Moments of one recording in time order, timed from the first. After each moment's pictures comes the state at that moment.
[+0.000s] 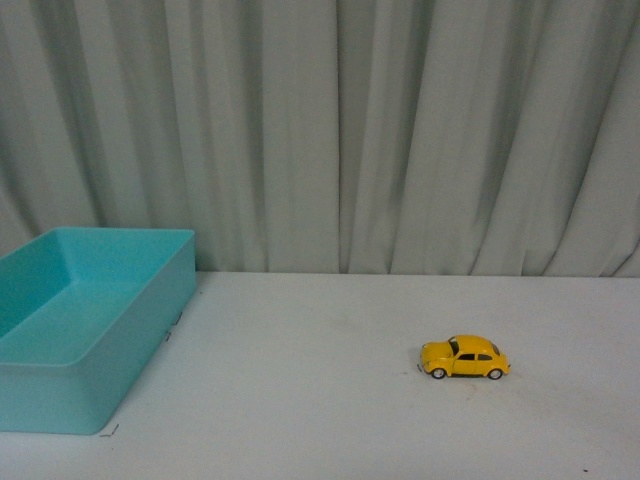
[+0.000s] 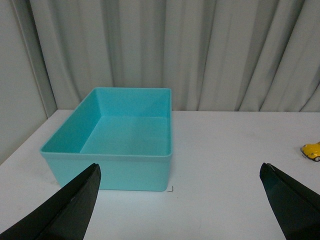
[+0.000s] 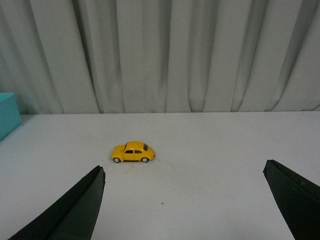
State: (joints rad) left arm 0.00 0.01 0.01 0.00 0.00 0.00; right arm 0.00 0.00 0.01 0.00 0.00 -0.01
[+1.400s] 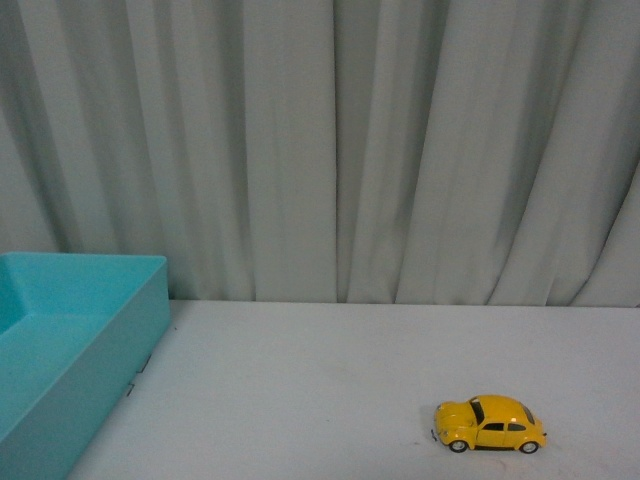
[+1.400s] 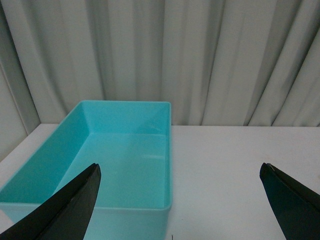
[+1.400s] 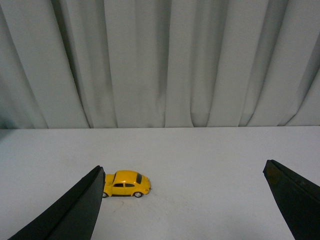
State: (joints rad) left arm 0.00 0.01 0.01 0.00 0.00 0.00; right arm 0.00 0.00 0.01 0.00 0.00 -0.01
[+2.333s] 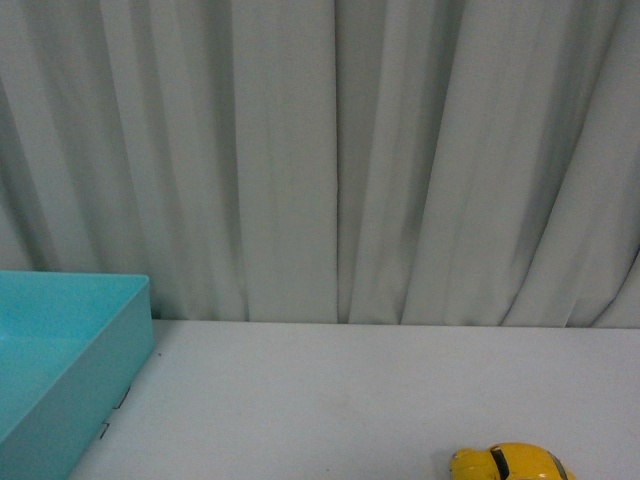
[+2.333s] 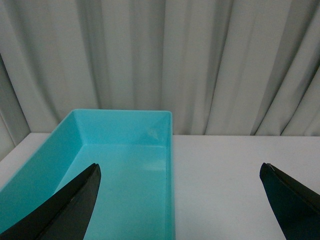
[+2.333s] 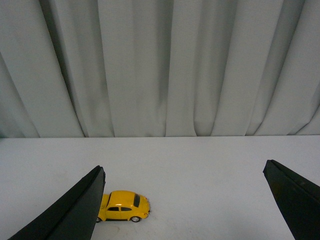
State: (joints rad) left arm 0.00 0.01 0.01 0.00 0.00 0.00; right arm 0.00 0.00 0.01 0.00 0.00 -0.01
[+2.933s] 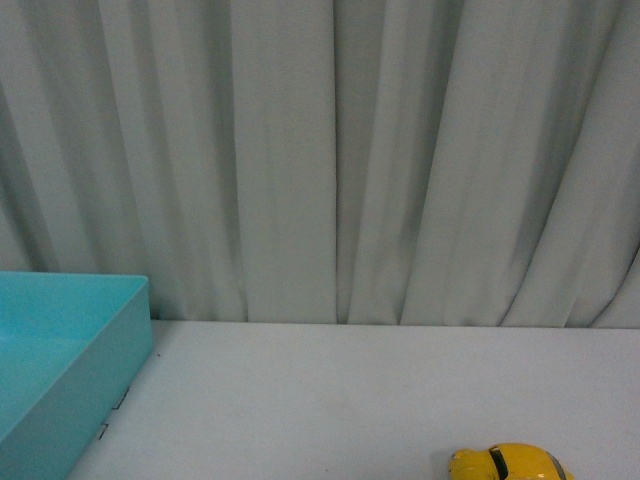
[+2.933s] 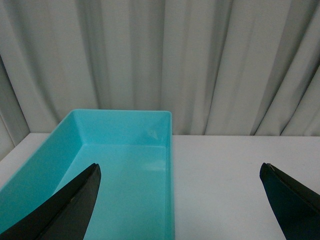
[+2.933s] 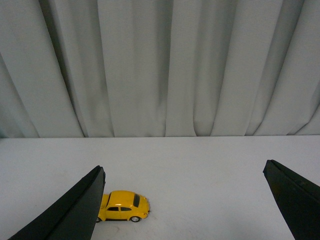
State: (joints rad) left arm 0.00 0.01 0.01 0.00 0.00 0.00; right arm 0.00 0.00 0.01 0.00 0.00 -0.01
